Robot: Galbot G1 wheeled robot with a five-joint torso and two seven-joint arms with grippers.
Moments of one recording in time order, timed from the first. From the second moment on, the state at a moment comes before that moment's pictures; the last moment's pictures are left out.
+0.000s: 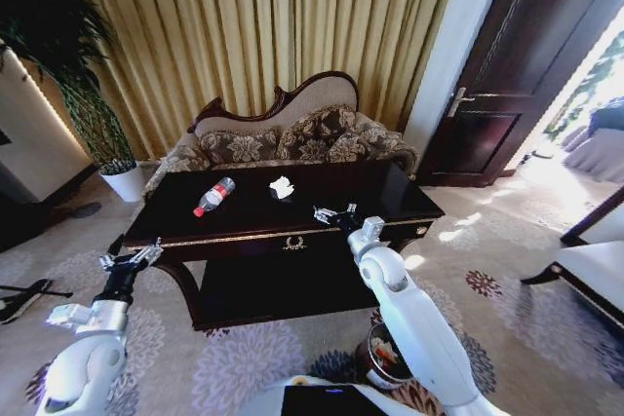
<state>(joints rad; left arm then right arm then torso) 1.63 -1.21 -0.97 -2.04 -0.70 -0.09 0.11 -1.00 1.26 0.21 1.88 0.46 -0.31 0.09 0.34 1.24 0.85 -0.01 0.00</state>
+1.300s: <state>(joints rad) 1.67 -1.23 -0.98 -2.07 -0.66 -0.09 0.11 -0.50 1.35 -0.13 1.49 0.59 -0.40 0.18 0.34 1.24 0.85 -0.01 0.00</state>
